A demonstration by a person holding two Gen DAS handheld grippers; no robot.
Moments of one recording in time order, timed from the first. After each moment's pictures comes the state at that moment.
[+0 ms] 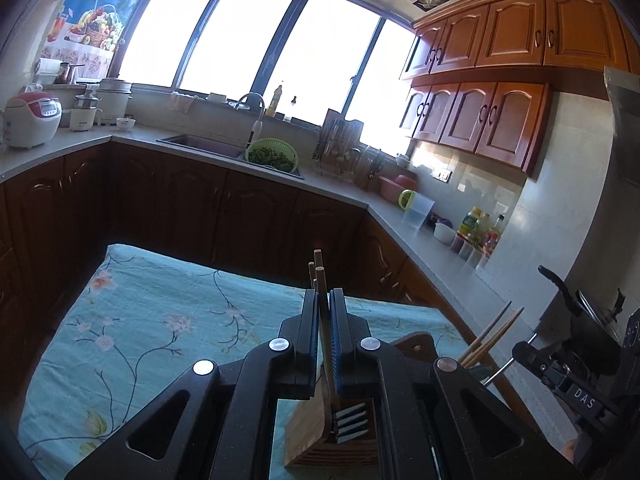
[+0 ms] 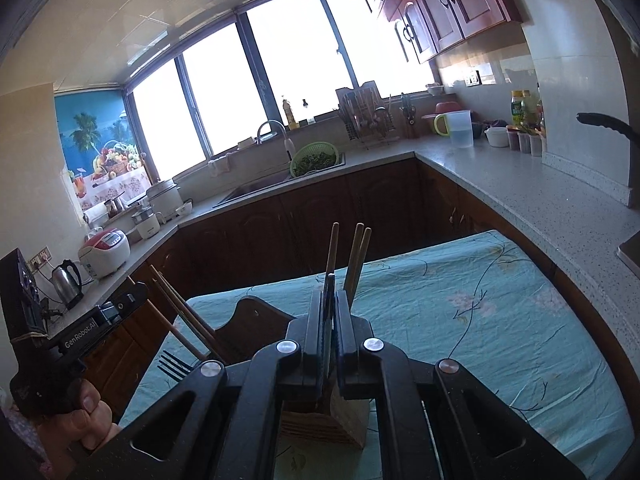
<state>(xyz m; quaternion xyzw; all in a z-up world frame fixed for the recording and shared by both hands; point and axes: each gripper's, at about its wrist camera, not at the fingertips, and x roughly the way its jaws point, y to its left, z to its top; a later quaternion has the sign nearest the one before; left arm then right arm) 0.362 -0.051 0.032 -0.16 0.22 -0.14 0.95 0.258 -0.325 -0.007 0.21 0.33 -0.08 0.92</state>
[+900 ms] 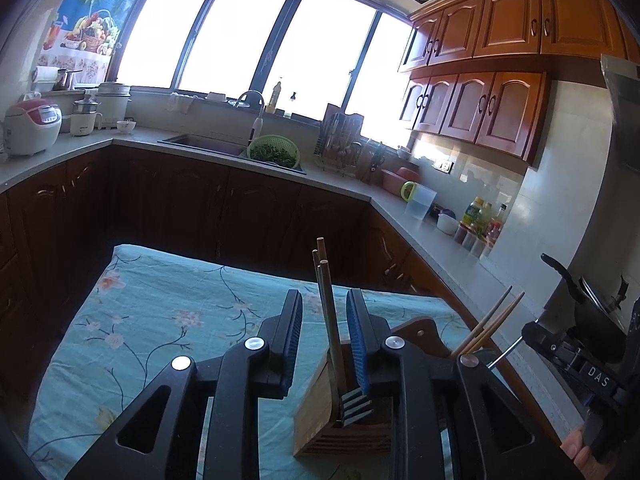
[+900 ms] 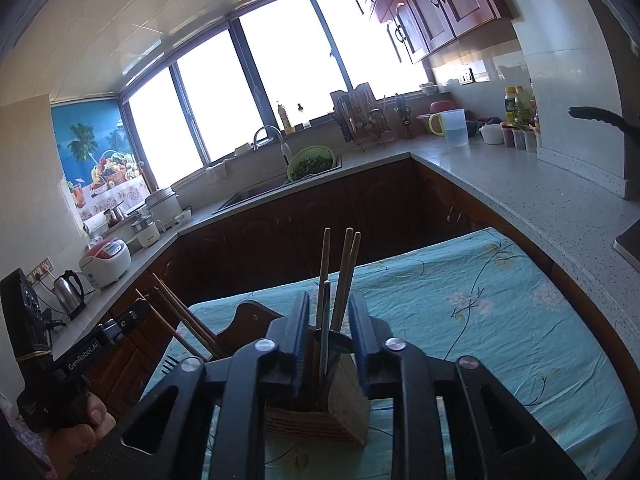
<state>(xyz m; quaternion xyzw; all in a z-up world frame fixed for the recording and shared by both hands) 0.342 -0.031 0.041 -0.14 0.22 -0.13 0.96 0.252 -0.332 -0.001 0.23 0.32 -0.09 0.91</state>
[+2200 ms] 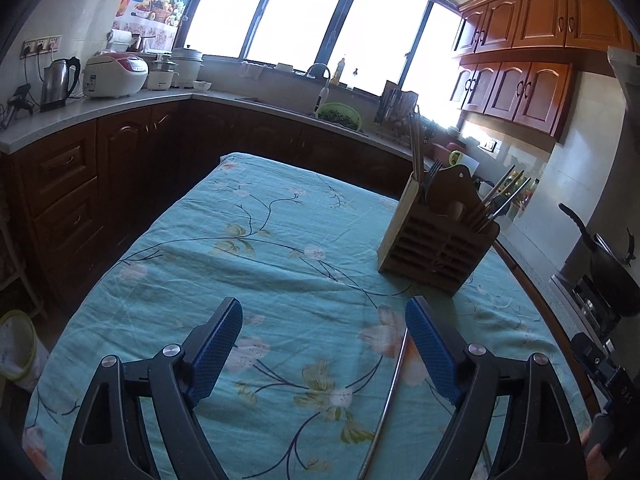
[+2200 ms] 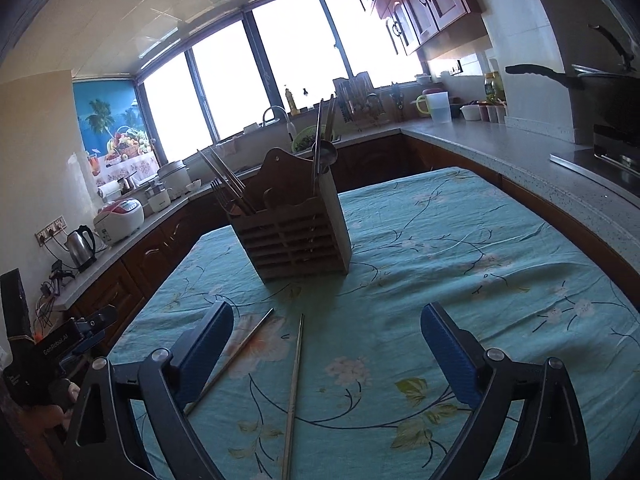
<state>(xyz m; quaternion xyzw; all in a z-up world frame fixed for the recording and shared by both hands) 0.083 0.037 -0.006 -0.15 0.27 -0.05 0.95 0.051 -0.260 -0.032 0.21 0.33 -0.08 0.92</state>
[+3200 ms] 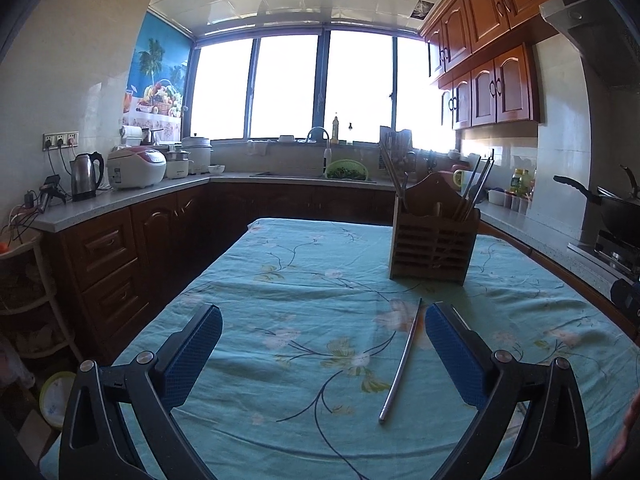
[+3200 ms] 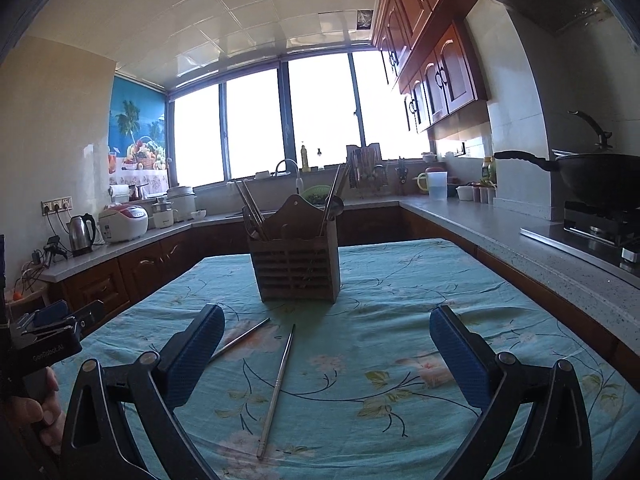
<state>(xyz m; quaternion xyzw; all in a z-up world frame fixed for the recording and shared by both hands) -0.040 0.010 -0.020 -0.03 0.16 -0.01 0.99 -0.027 -0.228 -0.008 0.11 0.23 -0.10 0.96</state>
